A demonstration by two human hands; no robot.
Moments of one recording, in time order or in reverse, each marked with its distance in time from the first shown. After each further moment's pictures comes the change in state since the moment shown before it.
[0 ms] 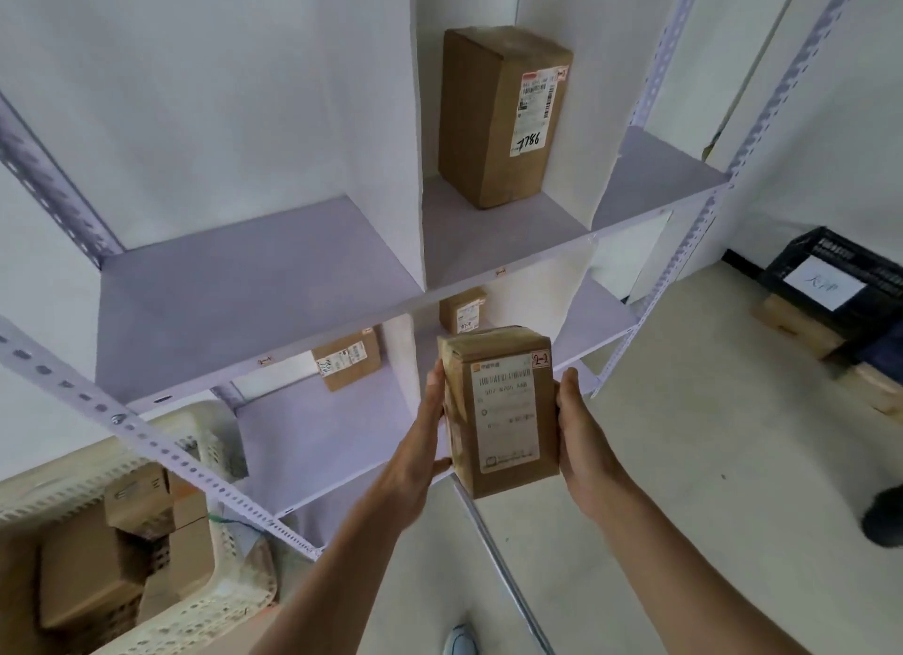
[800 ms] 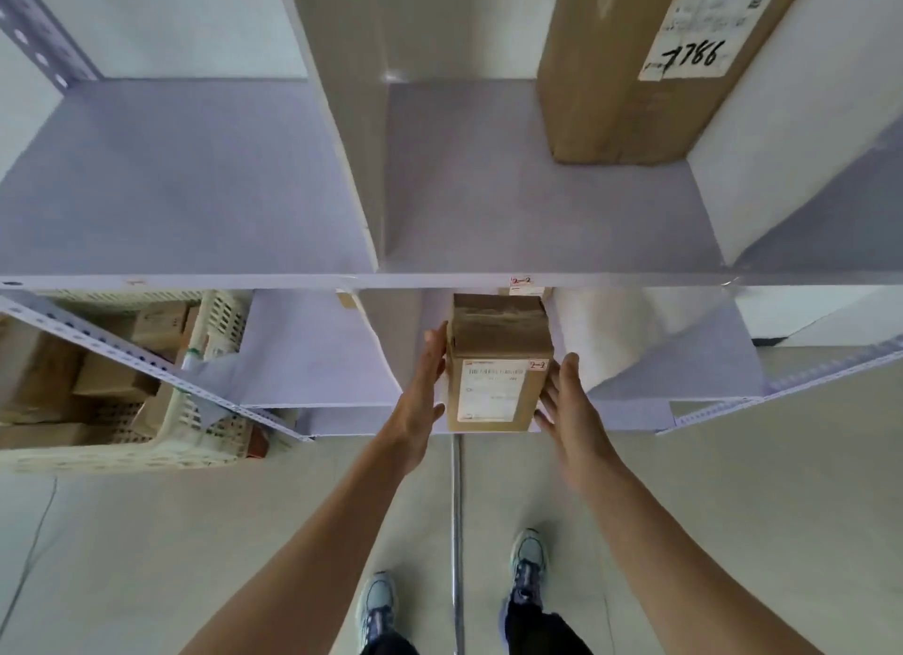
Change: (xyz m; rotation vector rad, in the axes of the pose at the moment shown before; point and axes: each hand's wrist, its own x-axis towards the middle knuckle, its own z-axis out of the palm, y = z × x) left_hand 0.220 -0.047 0.049 -0.224 0.495 -0.049; right_hand 0.267 -0.002 -0.083 -0.173 -0.327 0.208
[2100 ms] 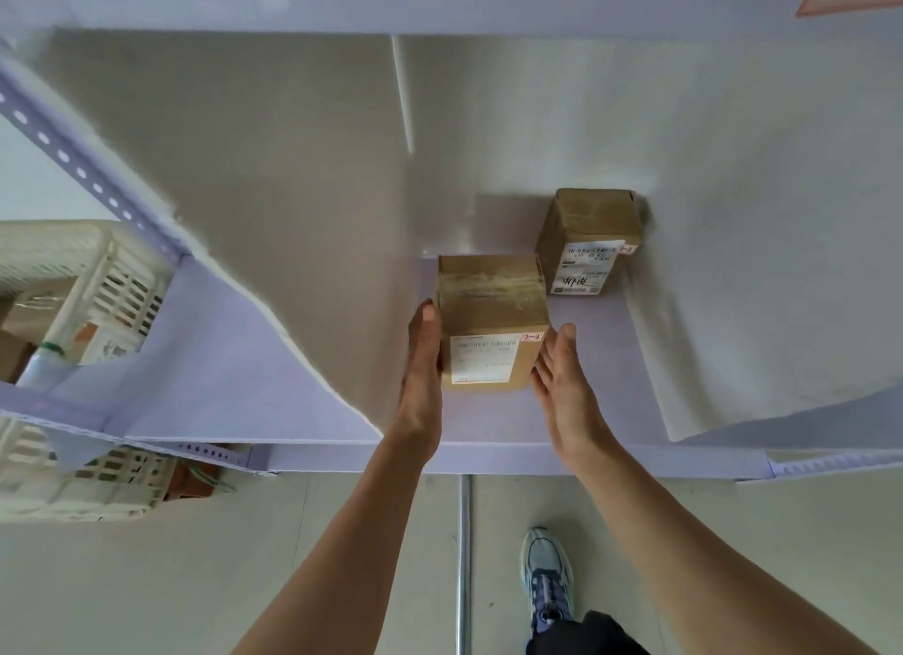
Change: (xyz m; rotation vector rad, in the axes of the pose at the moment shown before) left_hand 0.251 -0.196 -0.053 -0.138 0.274 0.335; right_hand 0.273 0.132 0.008 -0.024 -0.163 -0.313
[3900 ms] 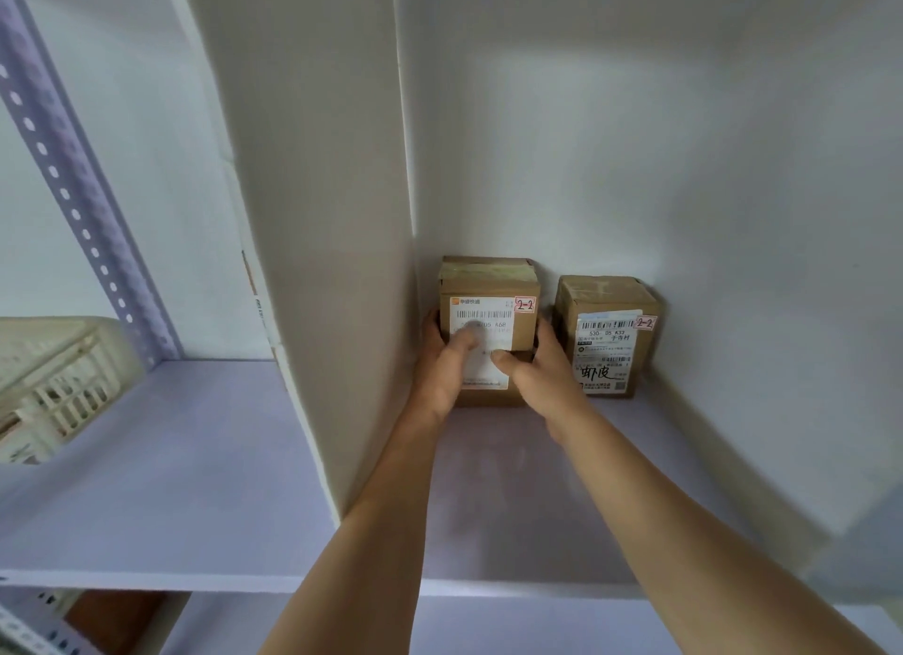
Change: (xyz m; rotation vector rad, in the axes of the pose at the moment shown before) left_hand 0.165 -0.041 0.008 0.178 -0.058 0.329; right_hand 0.162 0.008 0.010 -0.341 0.093 -0.518
